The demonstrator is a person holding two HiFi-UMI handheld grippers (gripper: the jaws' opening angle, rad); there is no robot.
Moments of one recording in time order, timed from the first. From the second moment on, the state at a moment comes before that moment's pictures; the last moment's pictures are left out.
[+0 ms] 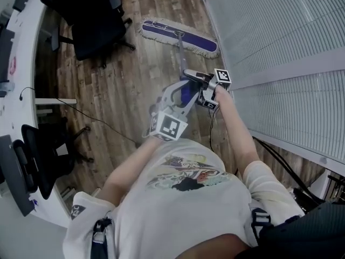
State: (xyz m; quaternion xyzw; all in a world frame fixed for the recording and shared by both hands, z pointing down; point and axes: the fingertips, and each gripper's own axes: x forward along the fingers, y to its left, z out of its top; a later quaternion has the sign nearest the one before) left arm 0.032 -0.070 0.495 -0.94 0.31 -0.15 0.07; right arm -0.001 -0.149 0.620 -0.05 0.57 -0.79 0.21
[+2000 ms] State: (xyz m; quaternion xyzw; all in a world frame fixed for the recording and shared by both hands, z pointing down) left arm 0.119 -0.033 0.511 -0.91 0.34 -0.20 0.08; right arm 0.078 -0.111 0.628 -0.04 0.53 -0.81 0.22
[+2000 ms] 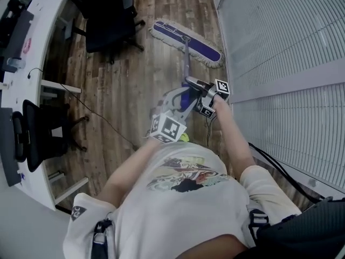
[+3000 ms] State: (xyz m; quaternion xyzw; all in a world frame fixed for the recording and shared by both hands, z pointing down) left arm 0.095 0.173 0.503 -0.91 0.34 -0.21 0.07; right arm 0.056 0.097 0.622 -0.05 0.53 -0.82 0.21
